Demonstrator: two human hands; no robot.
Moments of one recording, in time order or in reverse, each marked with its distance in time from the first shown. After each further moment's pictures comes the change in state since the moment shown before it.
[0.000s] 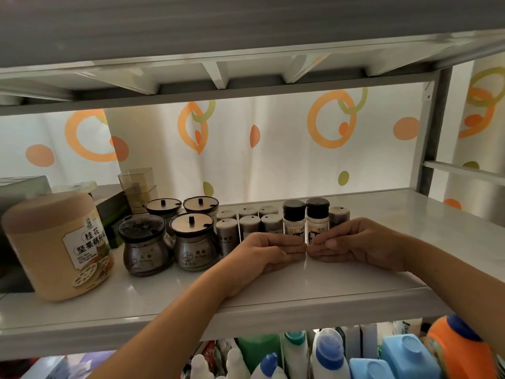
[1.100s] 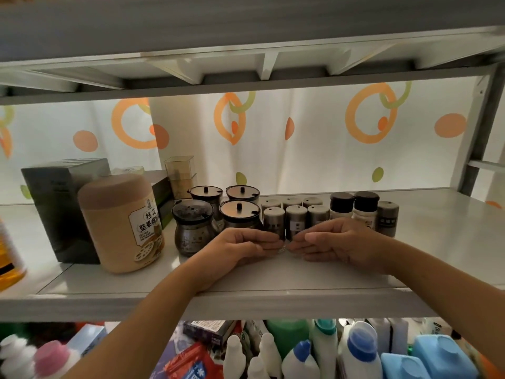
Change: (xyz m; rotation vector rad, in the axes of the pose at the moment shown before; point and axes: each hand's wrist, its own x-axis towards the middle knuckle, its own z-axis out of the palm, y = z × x) left_hand -0.082 0.004 -0.092 0.094 0.090 0.042; right_hand 0.046 -0.002 0.103 -0.185 -0.095 -0.063
